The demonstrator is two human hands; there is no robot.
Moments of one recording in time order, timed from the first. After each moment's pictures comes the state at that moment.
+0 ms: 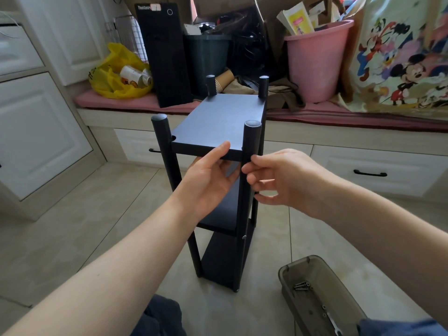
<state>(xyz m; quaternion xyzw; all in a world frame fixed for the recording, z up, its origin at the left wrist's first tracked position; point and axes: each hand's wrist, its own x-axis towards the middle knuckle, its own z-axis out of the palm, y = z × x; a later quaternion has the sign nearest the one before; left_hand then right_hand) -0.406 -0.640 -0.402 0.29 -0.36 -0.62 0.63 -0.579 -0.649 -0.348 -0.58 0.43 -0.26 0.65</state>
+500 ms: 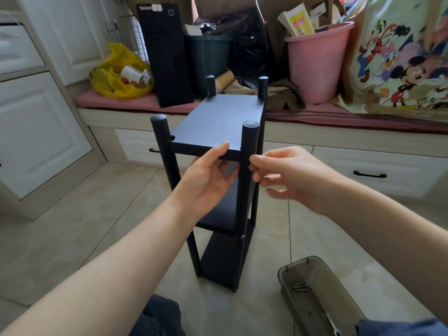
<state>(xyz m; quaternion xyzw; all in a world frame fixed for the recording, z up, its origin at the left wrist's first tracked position) -0.404 -0.638 -0.402 0.26 -0.36 -0.64 0.63 -0.584 -0.657 -0.351 -0.63 0.45 -0.26 0.57</state>
